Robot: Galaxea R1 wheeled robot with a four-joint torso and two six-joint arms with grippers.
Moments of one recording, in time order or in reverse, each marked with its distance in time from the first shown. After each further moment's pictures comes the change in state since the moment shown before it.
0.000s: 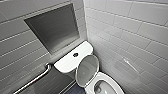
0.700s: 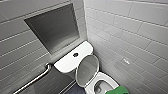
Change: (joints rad) left arm 0.000 0.005 -0.005 0.000 0.000 0.000; right arm 0.259 0.055 0.133 0.435 0.014 -0.536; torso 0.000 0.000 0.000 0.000
